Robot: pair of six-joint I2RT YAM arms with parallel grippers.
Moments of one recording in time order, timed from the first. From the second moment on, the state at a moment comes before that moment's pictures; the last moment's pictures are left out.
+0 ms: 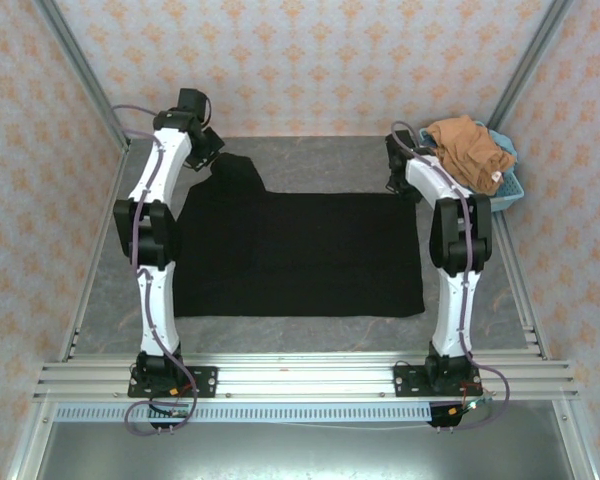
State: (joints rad) left arm -0.01 2.25 2.27 -1.09 0.01 -0.78; right arm 0.14 2.15 1.77 -0.84 0.38 0.73
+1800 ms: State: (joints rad) left arm -0.04 1.08 0.95 -1.20 -0.27 -0.94; right arm 0.18 1.59 1.06 -0.86 0.25 0.83
